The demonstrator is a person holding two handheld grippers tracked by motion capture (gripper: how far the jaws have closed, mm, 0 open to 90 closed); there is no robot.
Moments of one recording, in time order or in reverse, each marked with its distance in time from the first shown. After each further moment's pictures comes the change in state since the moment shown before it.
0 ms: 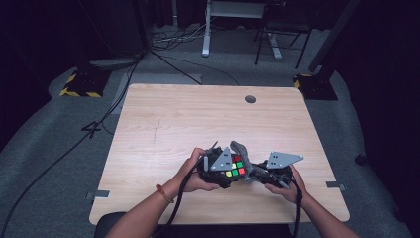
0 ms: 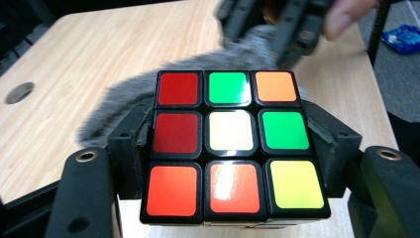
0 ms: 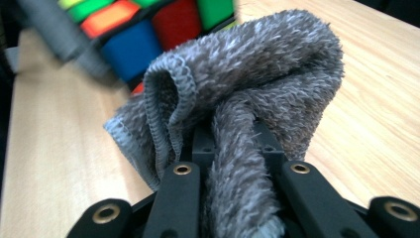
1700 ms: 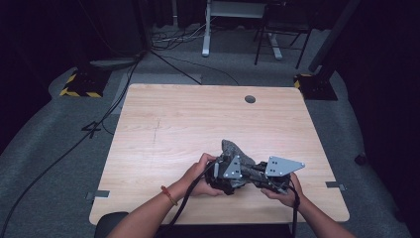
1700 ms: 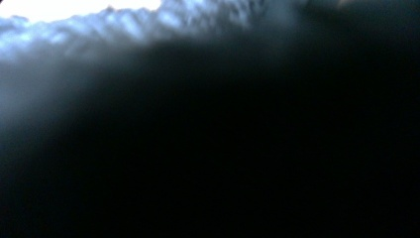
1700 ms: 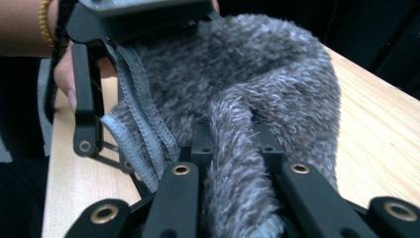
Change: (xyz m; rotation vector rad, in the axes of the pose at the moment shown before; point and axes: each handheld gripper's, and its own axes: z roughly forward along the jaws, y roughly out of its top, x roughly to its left) left arm -0.014 -0.004 0.028 0.126 -0.041 0.041; right arm 0.026 0.028 -0.008 -0.116 -0.011 -0.086
